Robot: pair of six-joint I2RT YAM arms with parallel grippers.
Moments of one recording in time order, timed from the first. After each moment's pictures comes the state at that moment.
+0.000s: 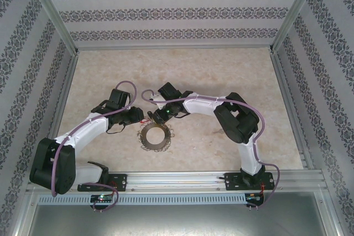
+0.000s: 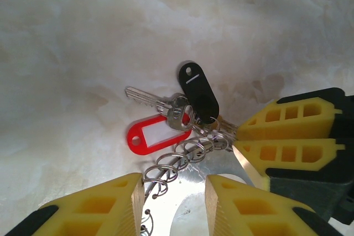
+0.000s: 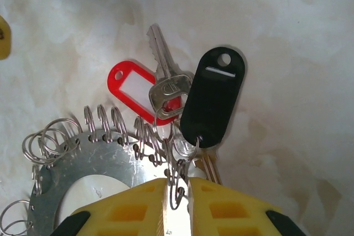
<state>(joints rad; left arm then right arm) -0.27 1.28 0.70 -0.44 0.24 -0.55 0.79 2.06 1.35 -0.34 -0.44 0.14</state>
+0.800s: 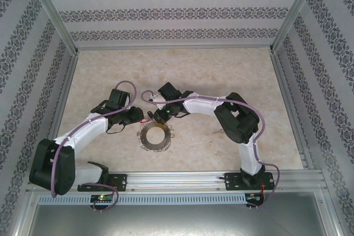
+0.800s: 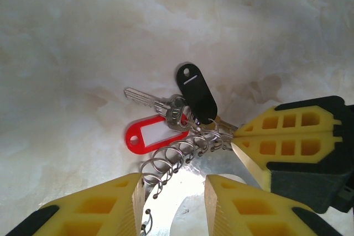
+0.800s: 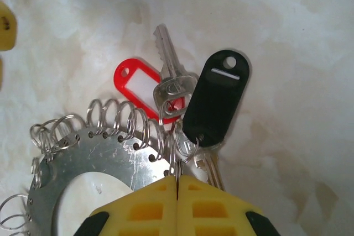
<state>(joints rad) -0.27 1.27 0.70 -0.44 0.24 -0.55 0.79 2.03 1.34 -0.34 -0.43 0.09</state>
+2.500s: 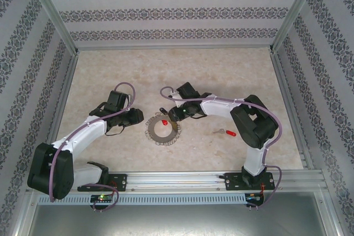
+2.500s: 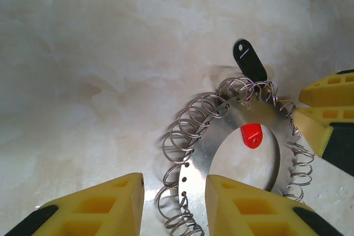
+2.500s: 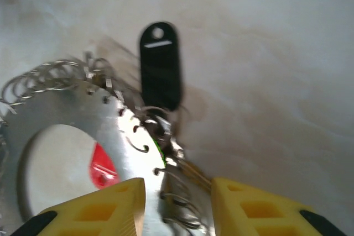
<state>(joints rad) -0.27 1.23 0.67 -0.43 0.27 -0.55 0.65 1.87 1.09 -0.27 -0.33 0.19</state>
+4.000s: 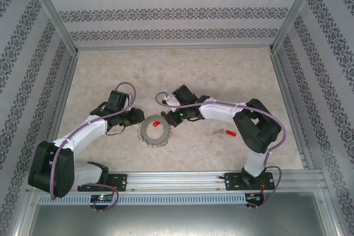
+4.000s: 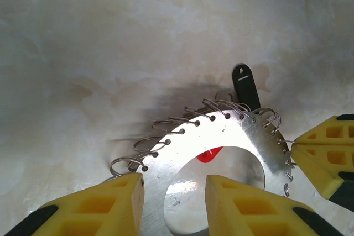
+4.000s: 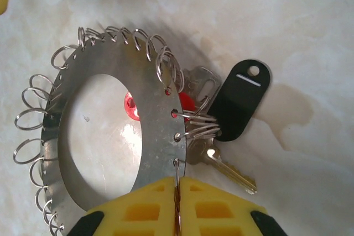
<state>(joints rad) -0.27 1.25 0.67 -0.41 0.29 -0.55 0.73 1.81 1.08 -0.27 -0.40 0.11</state>
